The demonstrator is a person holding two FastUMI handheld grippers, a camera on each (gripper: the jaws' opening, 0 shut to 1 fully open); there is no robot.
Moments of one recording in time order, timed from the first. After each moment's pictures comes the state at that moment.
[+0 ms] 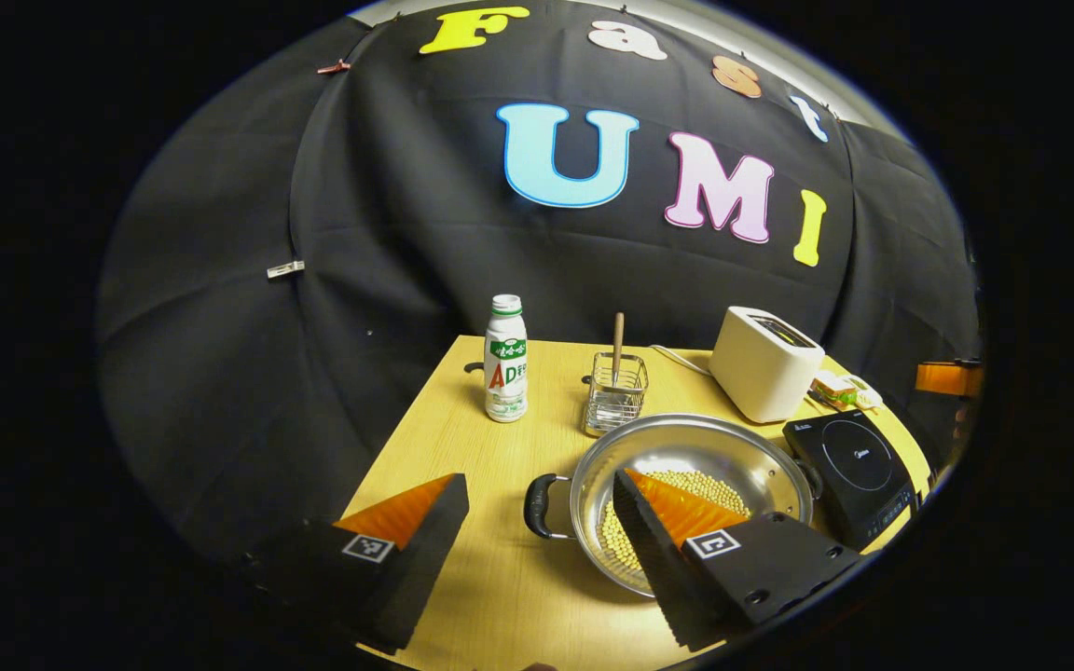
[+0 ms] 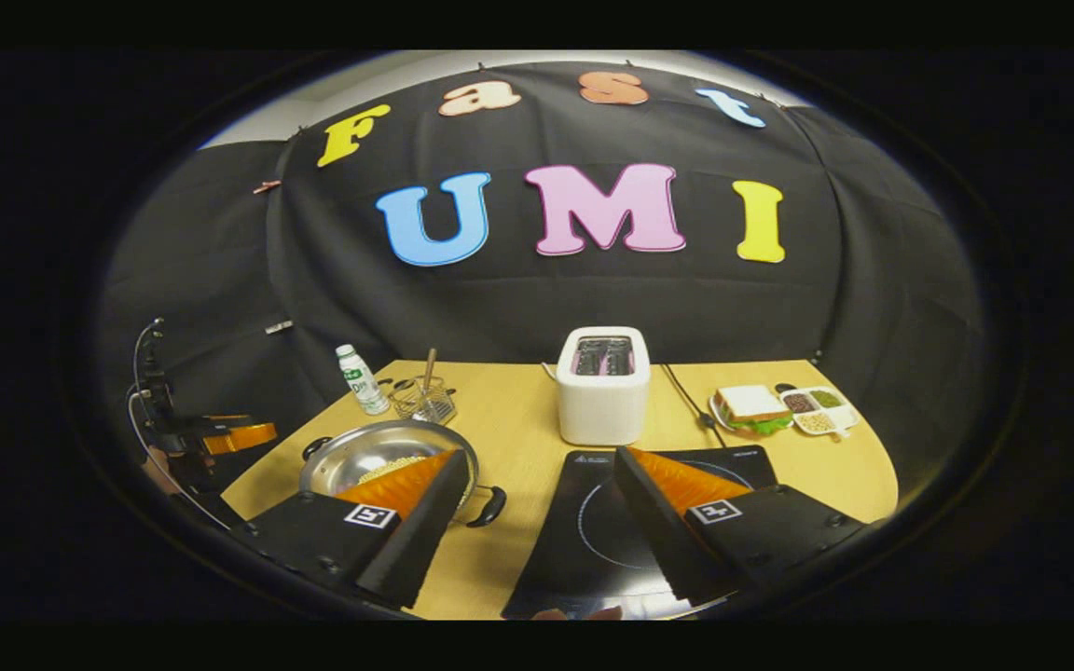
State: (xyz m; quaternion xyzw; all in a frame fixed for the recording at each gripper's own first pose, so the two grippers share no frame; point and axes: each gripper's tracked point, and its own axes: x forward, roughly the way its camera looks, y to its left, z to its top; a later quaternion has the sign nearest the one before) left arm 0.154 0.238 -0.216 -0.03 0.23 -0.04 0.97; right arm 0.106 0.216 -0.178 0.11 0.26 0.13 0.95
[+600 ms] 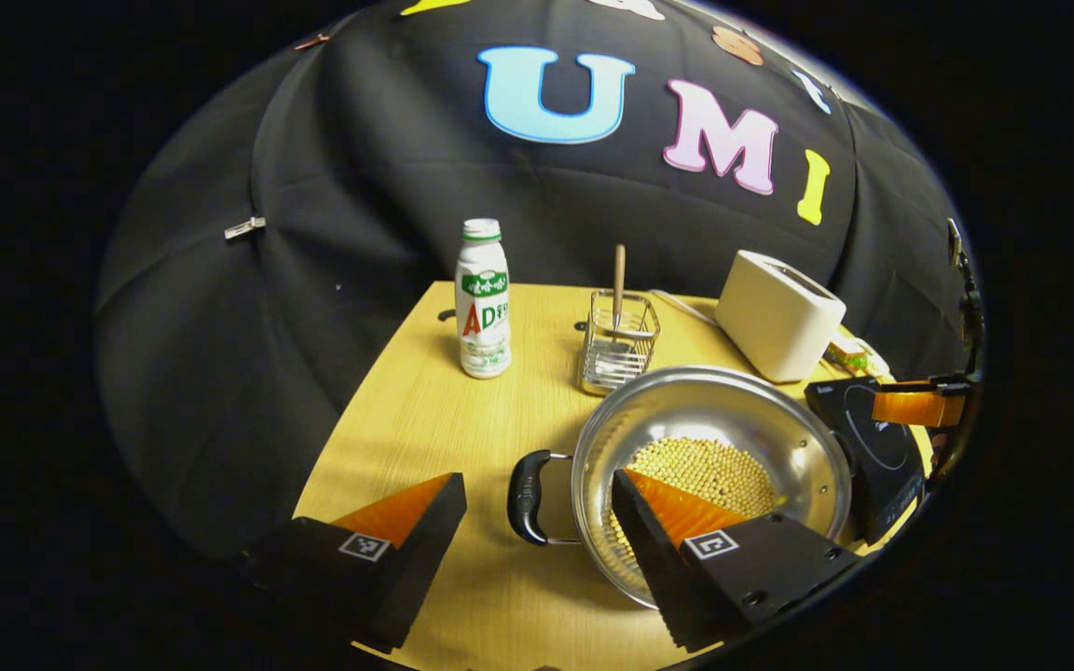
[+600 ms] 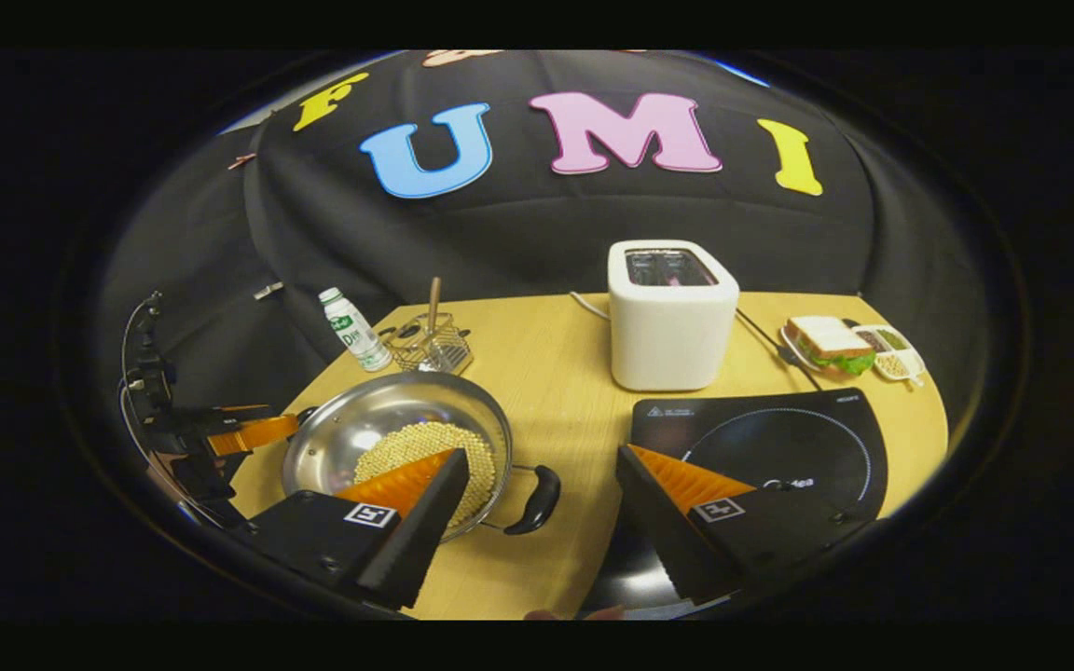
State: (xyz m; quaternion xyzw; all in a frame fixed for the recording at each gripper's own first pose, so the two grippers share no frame) left arm 0.195 0.224 -0.293 -0.01 0.32 -0.06 0.95; right arm 0.125 0.294 -0.283 0.14 0.37 0.15 0.91
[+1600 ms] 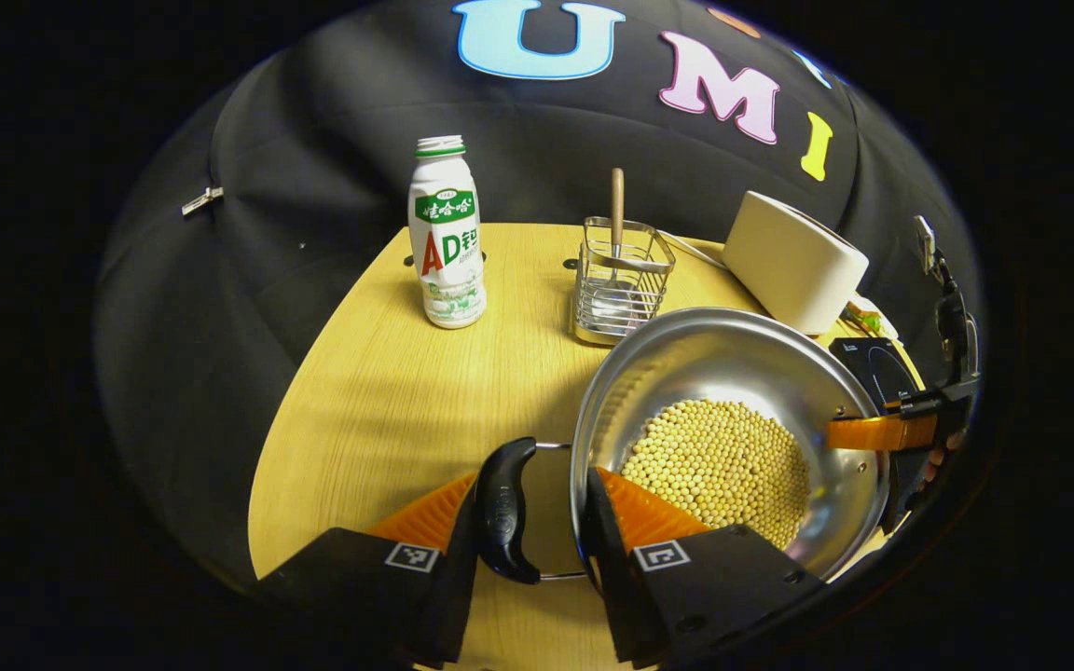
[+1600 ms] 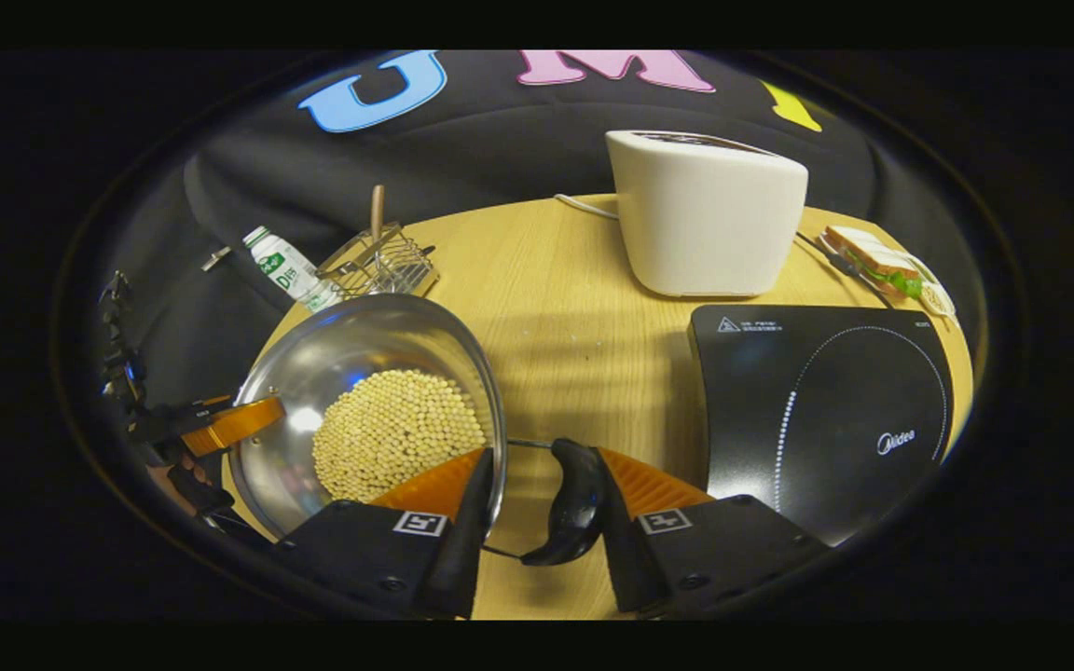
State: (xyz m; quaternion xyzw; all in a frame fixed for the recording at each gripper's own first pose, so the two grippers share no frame) left arm 0.213 0.209 -0.346 -0.01 0.39 -0.09 0.92; right arm 0.123 0.330 -0.375 0.14 0.50 0.12 0.84
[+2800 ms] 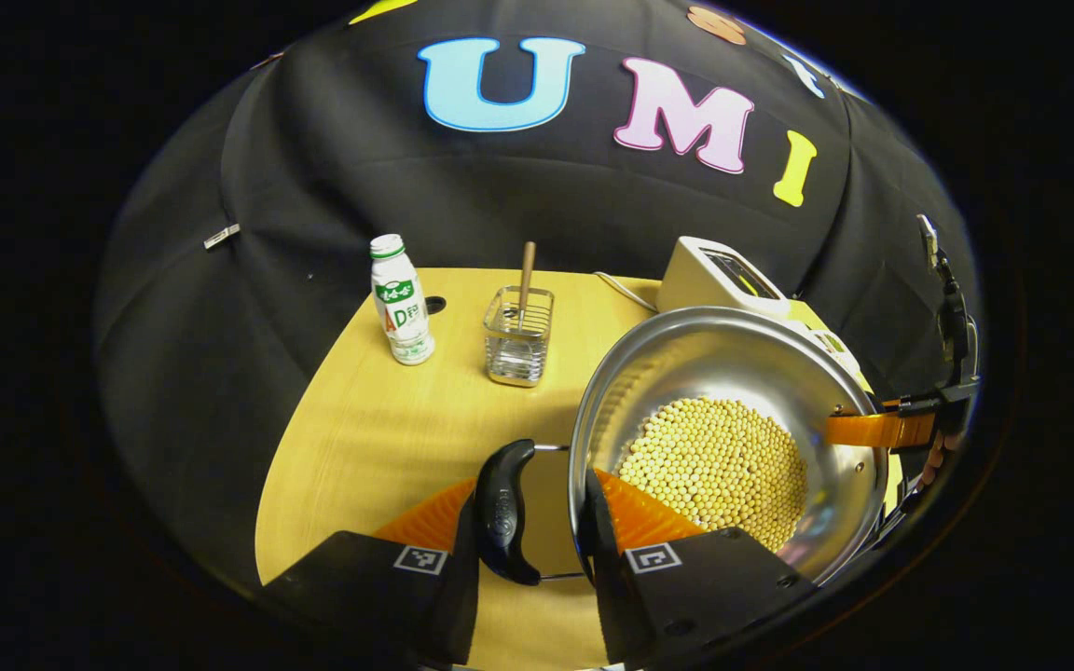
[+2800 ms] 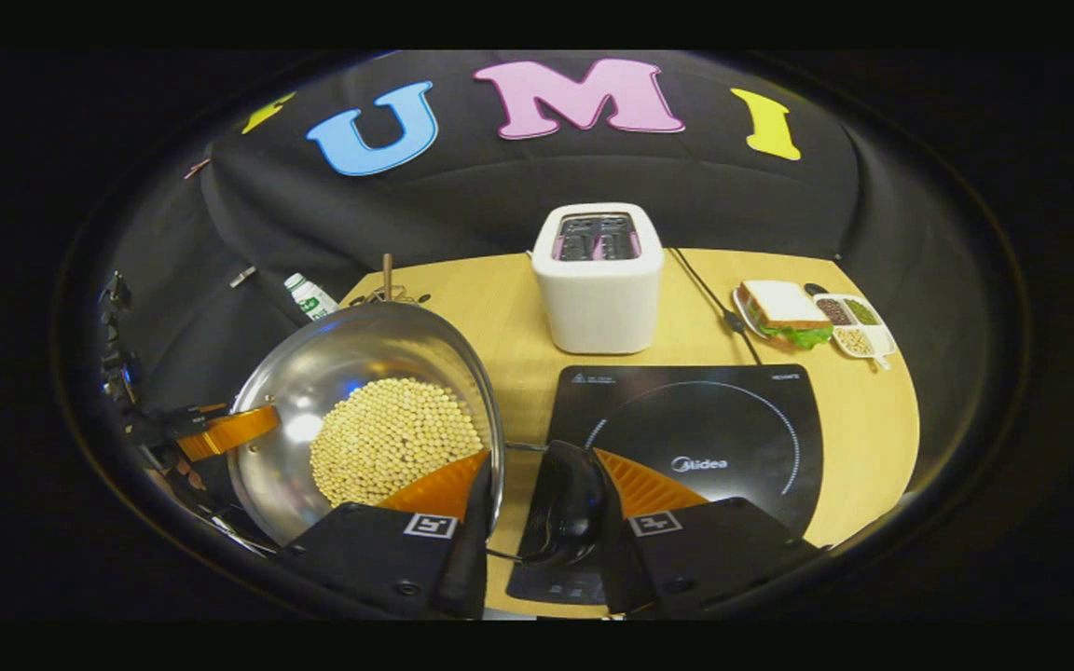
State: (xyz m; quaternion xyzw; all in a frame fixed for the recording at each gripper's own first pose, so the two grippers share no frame) left arm 0.156 0.100 -0.218 -0.02 0.37 -0.07 0.93; right arm 0.108 0.199 -0.266 0.13 0.47 0.13 0.86
